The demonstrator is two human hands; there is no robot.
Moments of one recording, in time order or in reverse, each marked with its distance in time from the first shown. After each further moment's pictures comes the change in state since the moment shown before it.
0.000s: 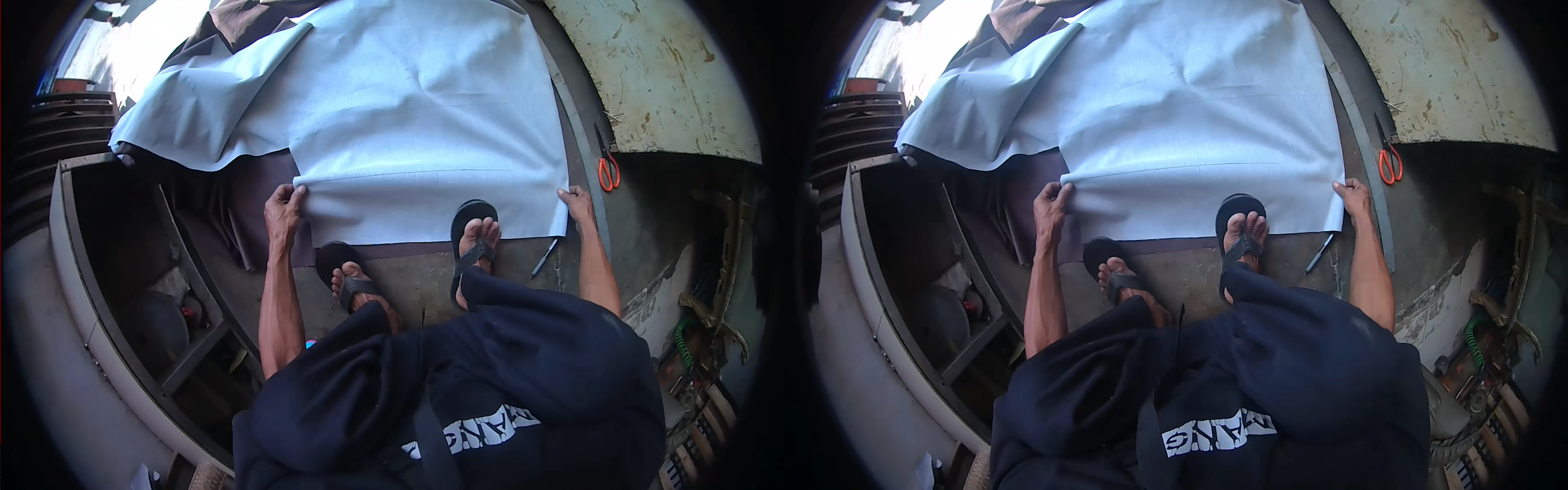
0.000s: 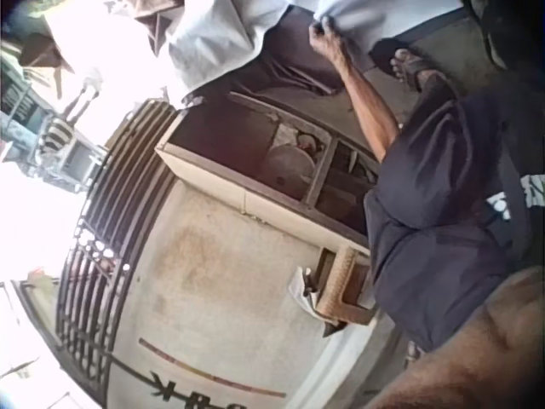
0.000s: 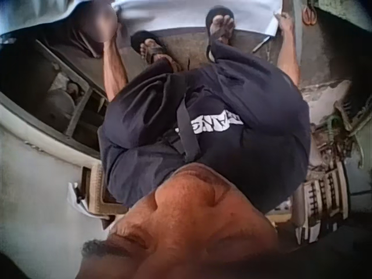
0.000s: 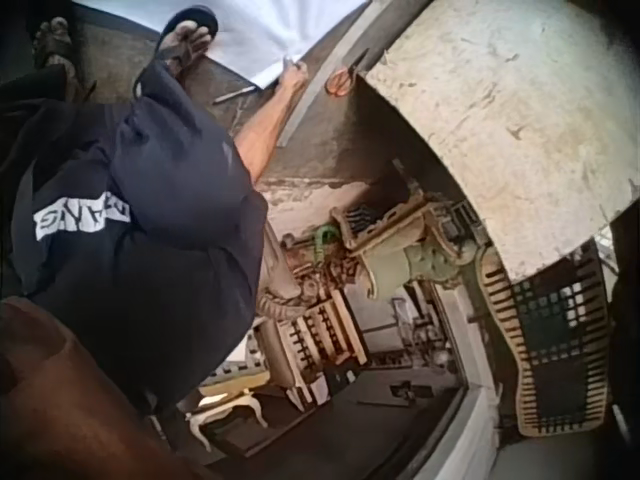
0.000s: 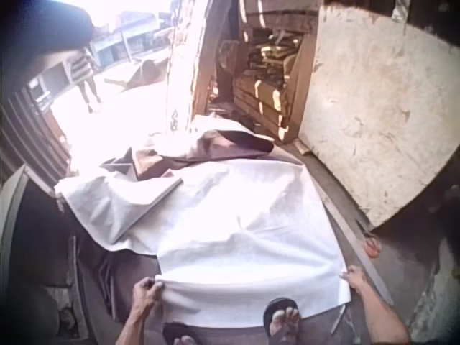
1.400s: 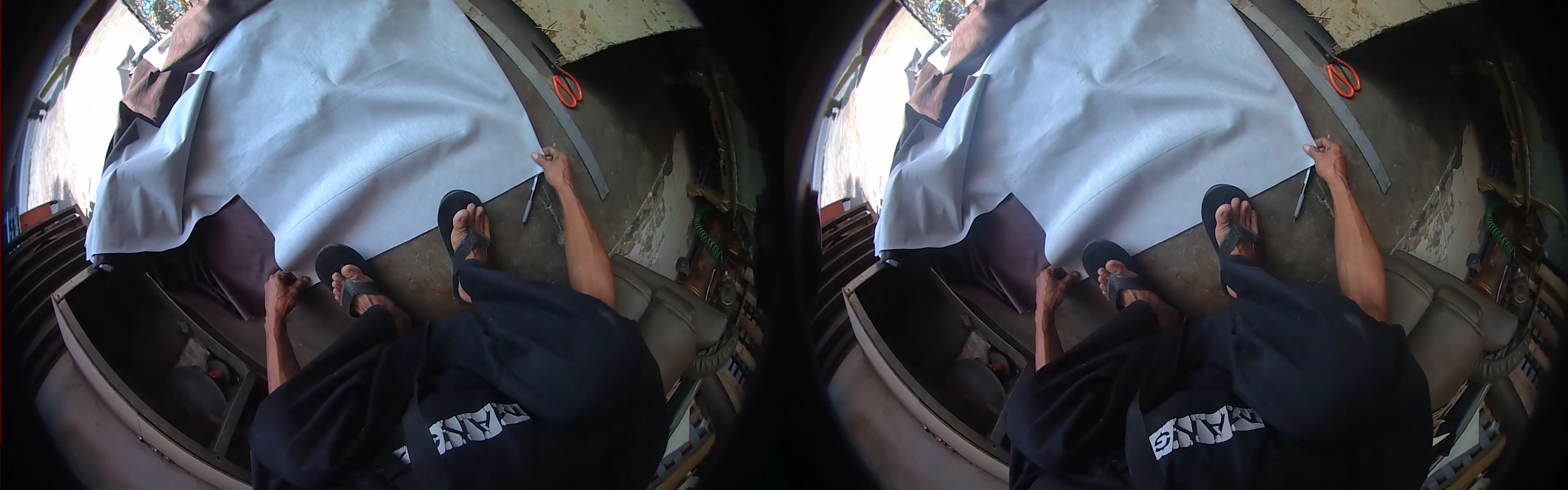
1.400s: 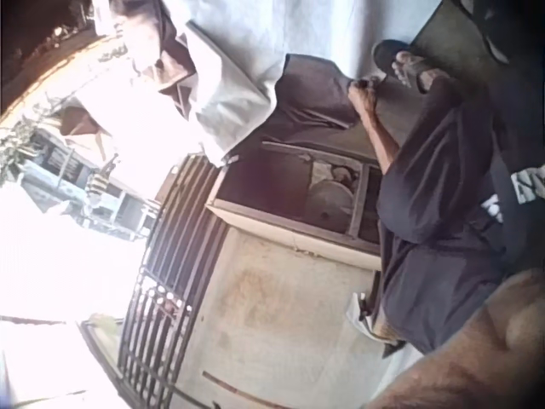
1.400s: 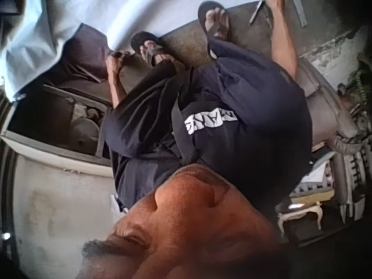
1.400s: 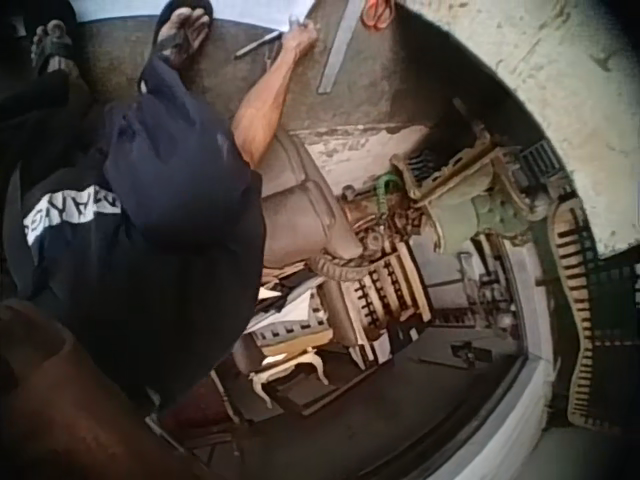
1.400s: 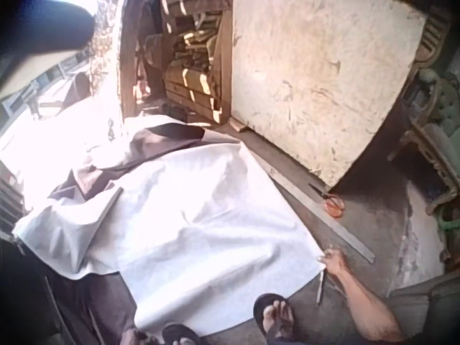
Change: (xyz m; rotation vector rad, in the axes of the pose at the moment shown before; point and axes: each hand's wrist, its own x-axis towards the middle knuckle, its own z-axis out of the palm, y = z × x) left_hand -0.048 -0.036 -0.021 0.826 -0.406 0.011; right_hand -0.070 0.061 0.016 -0.111 0.279 0.030
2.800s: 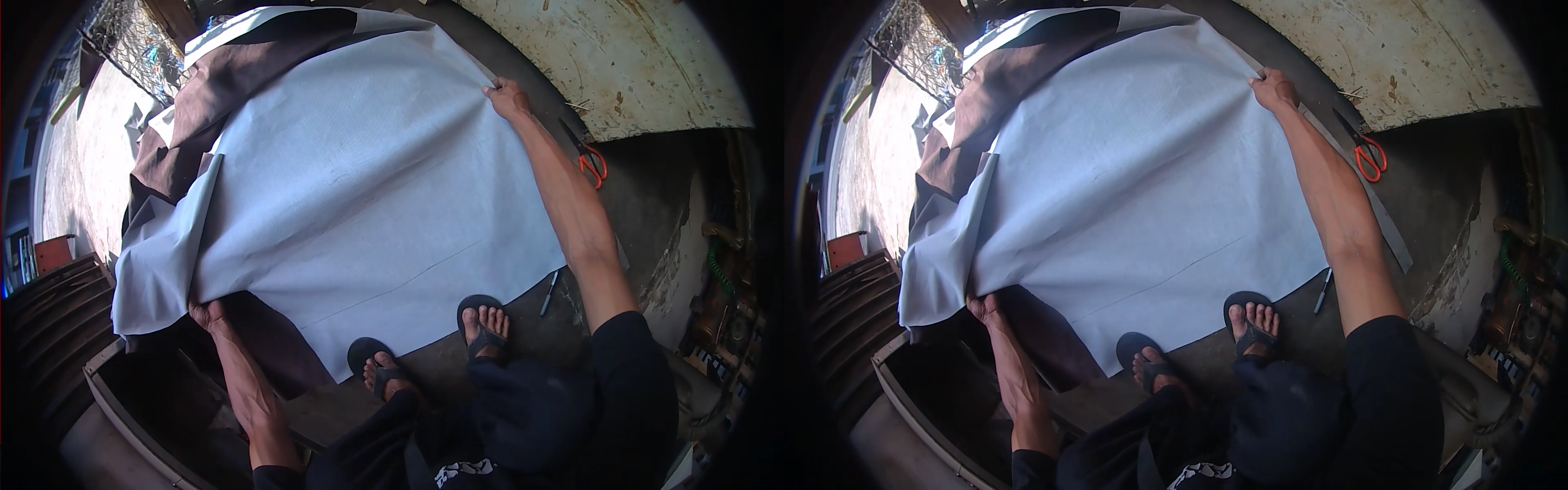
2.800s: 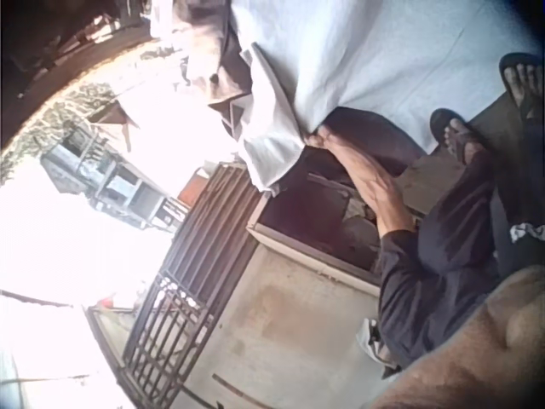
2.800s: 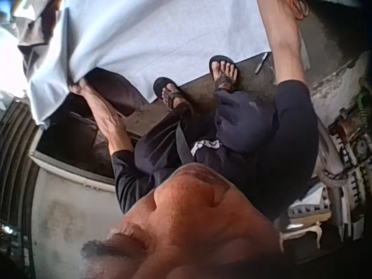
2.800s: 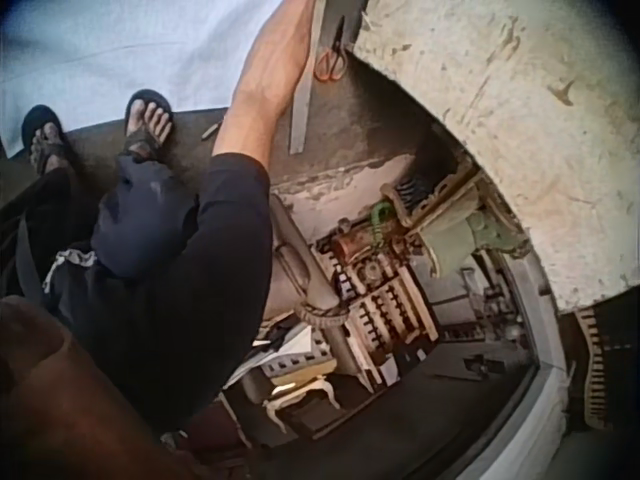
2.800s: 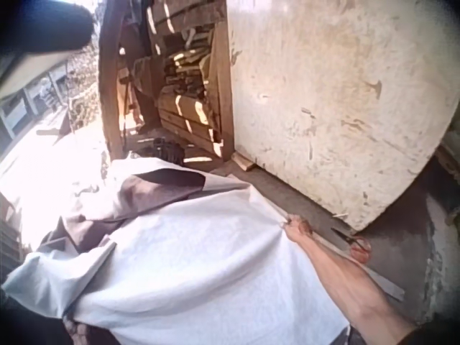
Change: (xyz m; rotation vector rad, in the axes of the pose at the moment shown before) left_hand 0.220 -0.104 -0.213 -2.153 0.436 0.225; right_hand 0.262 -0.299 0.042 -0.021 -0.022 -0.119
